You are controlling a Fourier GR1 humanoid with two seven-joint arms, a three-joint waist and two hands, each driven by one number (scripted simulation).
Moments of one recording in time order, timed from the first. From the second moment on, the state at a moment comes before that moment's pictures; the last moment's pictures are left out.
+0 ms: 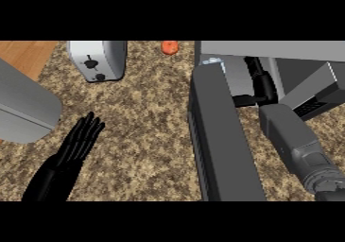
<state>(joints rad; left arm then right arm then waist) 0.18 0.01 -0.06 -1.93 0.06 -0.37 -0.11 -0.96 -0.21 -0.26 -0.08 0.08 -0.07 -0.86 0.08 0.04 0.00</state>
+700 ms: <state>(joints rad) 0.05 0.04 -0.16 -1.76 -0.03 -0.45 -0.12 -0.77 -0.20 -0.24 -0.15 0.08 0.09 -0.97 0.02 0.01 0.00</state>
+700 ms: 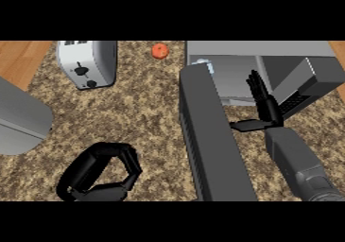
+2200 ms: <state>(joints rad) -0.32 0.01 -0.81 -1.14 -0.03 0.04 -0.22 -0.16 -0.35 -0.18 -1.07 -0.13 0.39 -0.71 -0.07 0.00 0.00</state>
